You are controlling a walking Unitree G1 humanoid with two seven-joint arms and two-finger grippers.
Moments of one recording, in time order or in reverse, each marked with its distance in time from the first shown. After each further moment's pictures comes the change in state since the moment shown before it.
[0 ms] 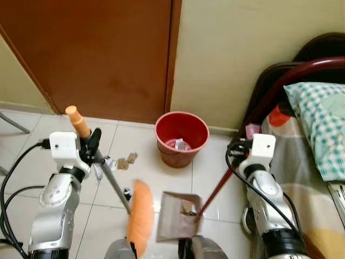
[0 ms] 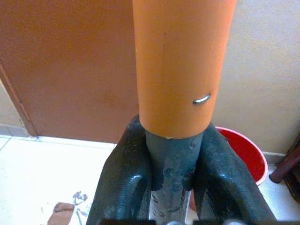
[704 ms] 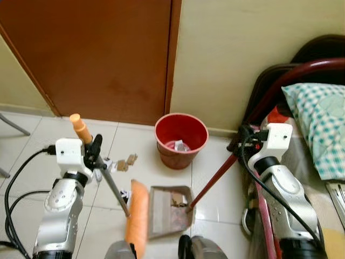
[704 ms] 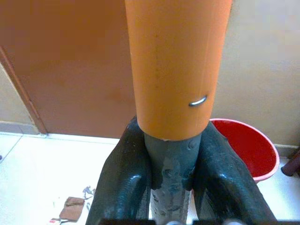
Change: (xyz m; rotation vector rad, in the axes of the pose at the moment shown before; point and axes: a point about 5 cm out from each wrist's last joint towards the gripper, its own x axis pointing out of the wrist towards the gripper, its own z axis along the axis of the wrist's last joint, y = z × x) left arm -0.001 0.001 -0.019 0.045 0.034 0.046; right arm -0.015 0.012 0.060 0.128 -0.099 0.256
